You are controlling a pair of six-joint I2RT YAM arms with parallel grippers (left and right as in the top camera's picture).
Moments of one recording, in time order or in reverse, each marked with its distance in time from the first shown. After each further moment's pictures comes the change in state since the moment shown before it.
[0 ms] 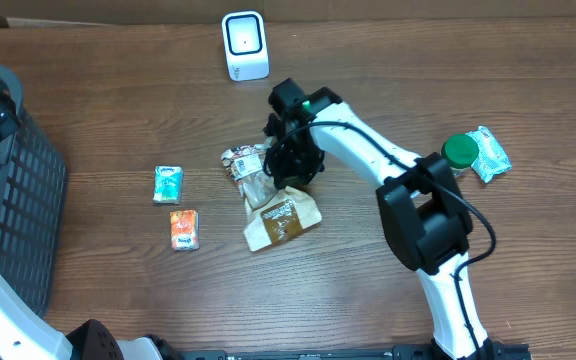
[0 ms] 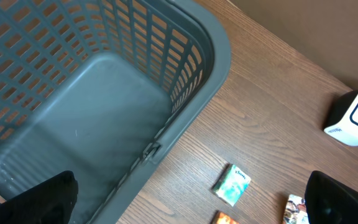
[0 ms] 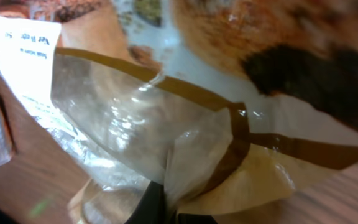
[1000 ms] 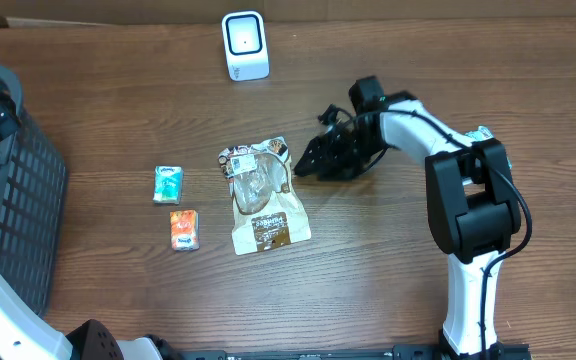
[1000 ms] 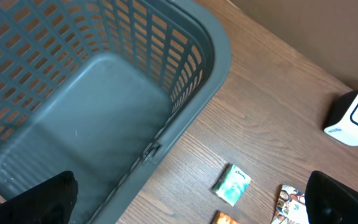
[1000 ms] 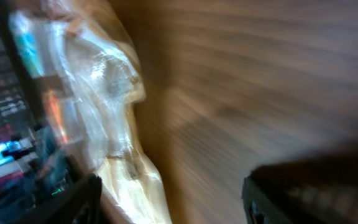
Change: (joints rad) left arm 0.000 0.000 0.000 0.000 0.000 0.000; right arm -0.266 -0.055 -0.322 0.299 -0.449 -0.094
